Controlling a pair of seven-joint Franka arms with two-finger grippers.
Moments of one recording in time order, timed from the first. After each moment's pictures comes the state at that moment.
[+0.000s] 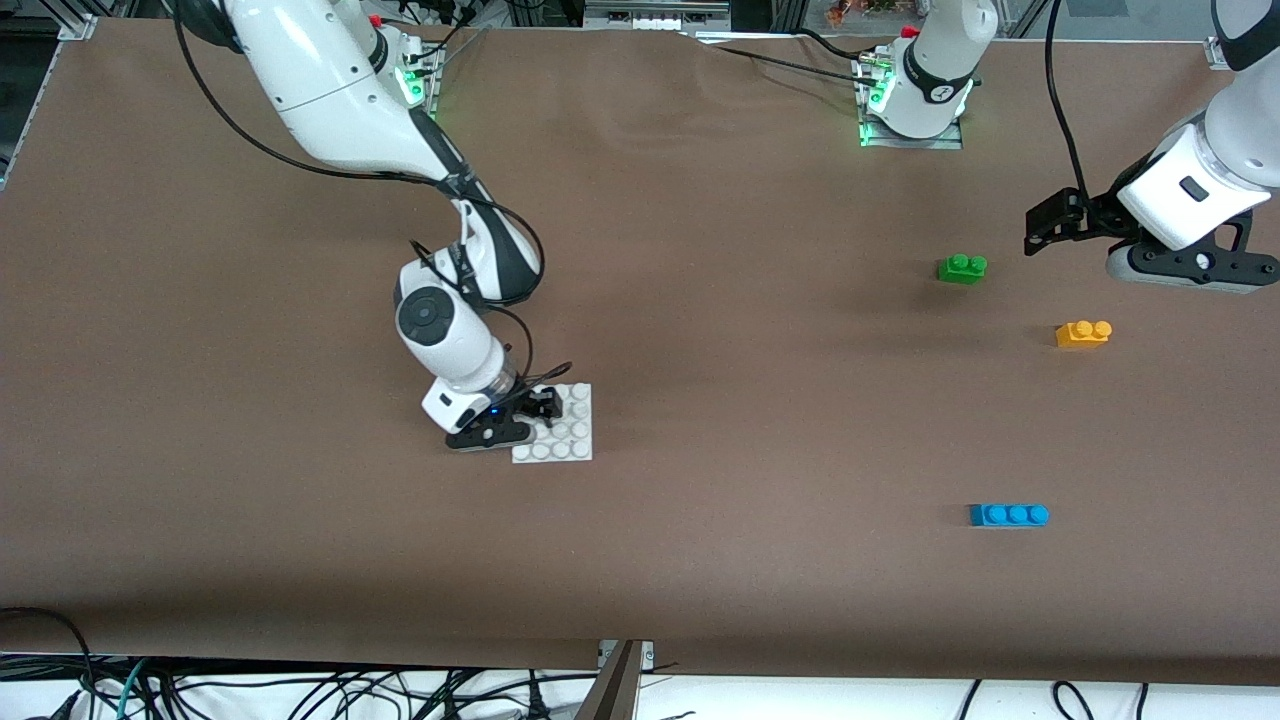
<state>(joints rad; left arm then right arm) 0.00 0.00 -0.08 -1.66 -0.03 1.57 0.01 0.47 0.78 0.03 -1.65 0.11 2.65 0.30</state>
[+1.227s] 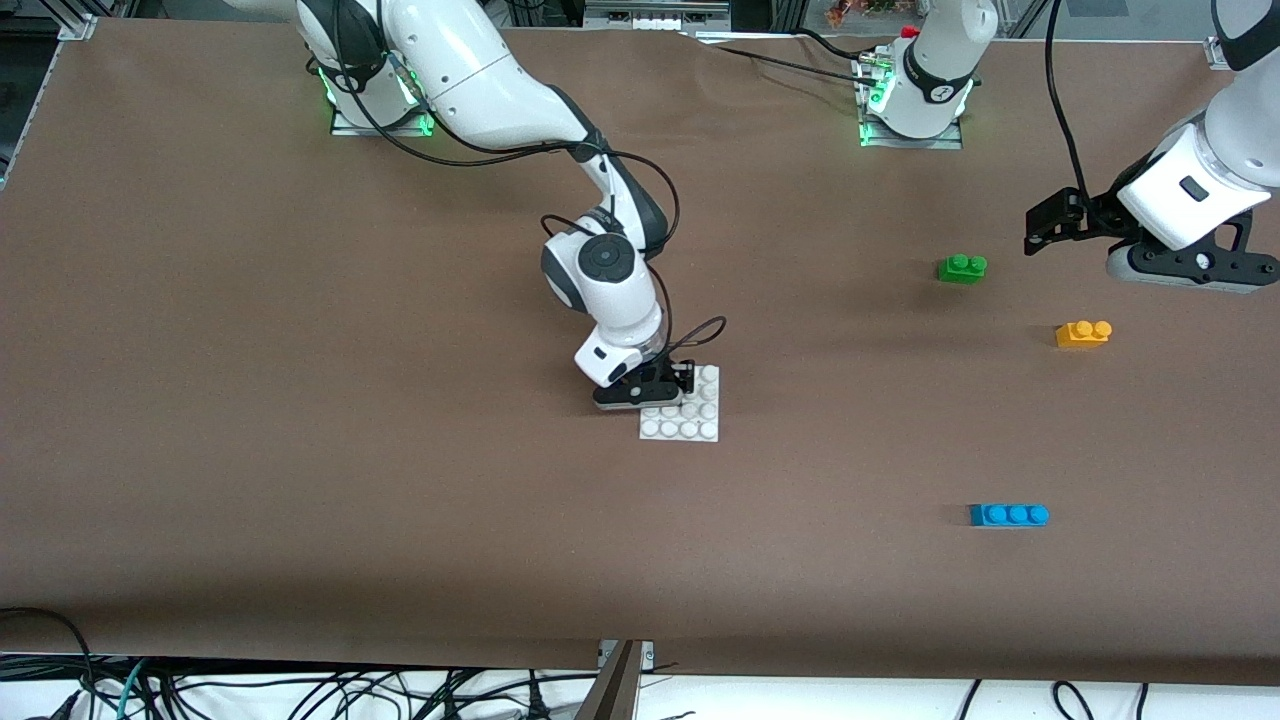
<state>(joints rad) 0.00 0.00 -0.08 -1.66 -0.03 1.57 0.01 0.88 1.00 -0.15 -1.28 0.12 2.62 0.74</state>
